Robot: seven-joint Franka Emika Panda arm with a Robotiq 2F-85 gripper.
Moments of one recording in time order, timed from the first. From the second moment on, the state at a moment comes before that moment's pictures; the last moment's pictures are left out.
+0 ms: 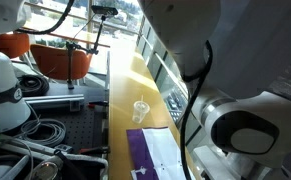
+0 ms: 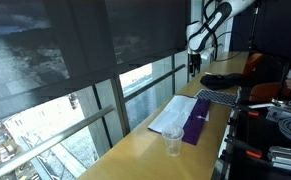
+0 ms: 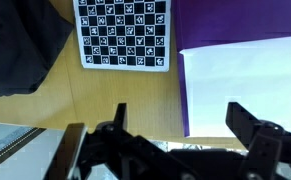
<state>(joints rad) -0.29 0.76 -0.18 -1.54 -0.19 2.40 -0.25</state>
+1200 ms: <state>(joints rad) -0.48 0.90 -0.05 -1.39 -0.08 2.30 -0.58</state>
